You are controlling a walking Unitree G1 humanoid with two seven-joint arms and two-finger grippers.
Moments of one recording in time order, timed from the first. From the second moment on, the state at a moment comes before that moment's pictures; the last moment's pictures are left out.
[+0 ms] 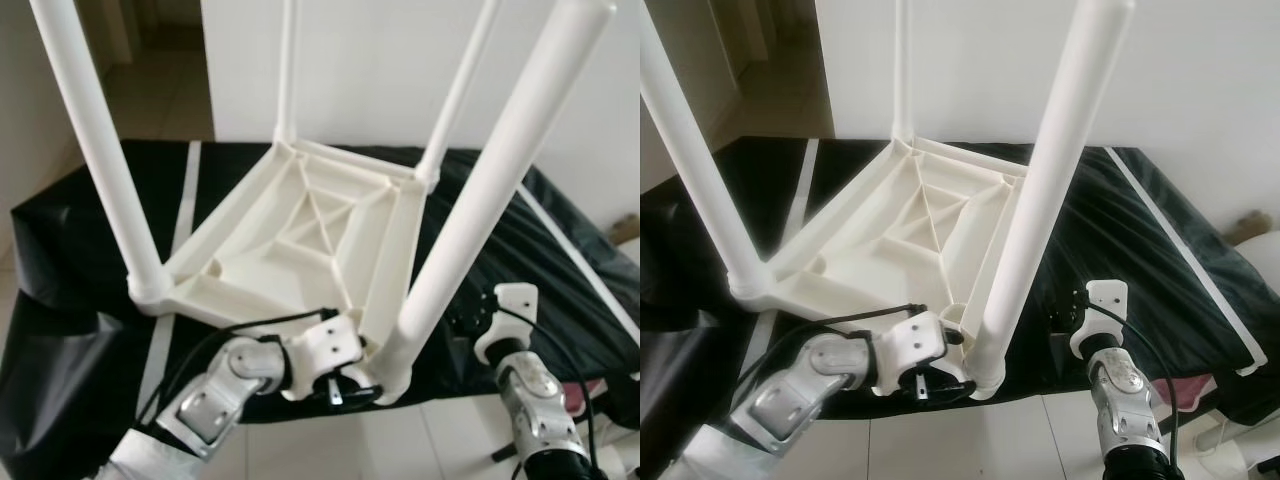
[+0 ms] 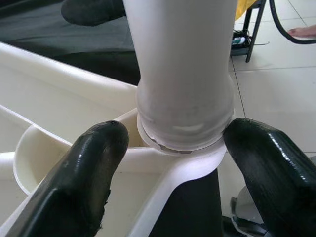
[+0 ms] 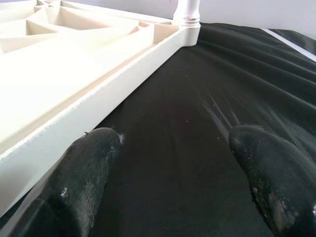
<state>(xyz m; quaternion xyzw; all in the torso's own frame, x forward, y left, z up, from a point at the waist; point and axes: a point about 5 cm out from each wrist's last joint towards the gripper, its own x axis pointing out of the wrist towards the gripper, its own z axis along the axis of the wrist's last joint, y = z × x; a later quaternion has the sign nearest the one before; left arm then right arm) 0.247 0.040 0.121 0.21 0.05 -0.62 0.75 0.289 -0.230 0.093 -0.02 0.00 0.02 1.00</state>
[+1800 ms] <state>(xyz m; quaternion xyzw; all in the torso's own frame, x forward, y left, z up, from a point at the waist) 0.320 0.126 0.128 0.15 0.21 -0.47 0.85 0.287 -0.233 0.095 -0.03 0.00 0.02 1.00</state>
